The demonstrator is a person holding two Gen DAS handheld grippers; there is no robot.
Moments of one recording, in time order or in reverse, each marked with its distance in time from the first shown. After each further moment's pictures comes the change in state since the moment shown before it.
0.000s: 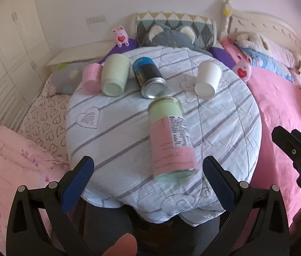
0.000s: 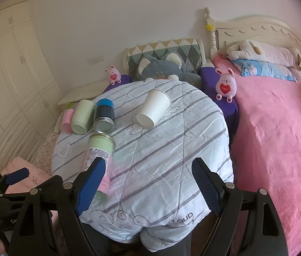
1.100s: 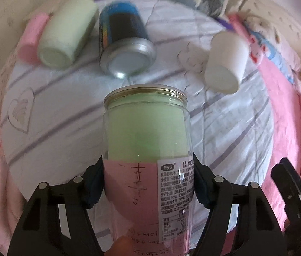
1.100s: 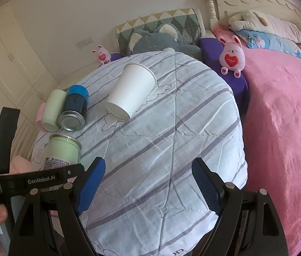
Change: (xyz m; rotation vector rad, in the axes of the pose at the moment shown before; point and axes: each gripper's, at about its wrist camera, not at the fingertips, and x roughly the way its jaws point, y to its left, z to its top) left arm 0.123 -0.014 0.047 -0.105 0.269 -0.168; right arm 0.095 -0.042 0.015 0.067 0.153 0.020
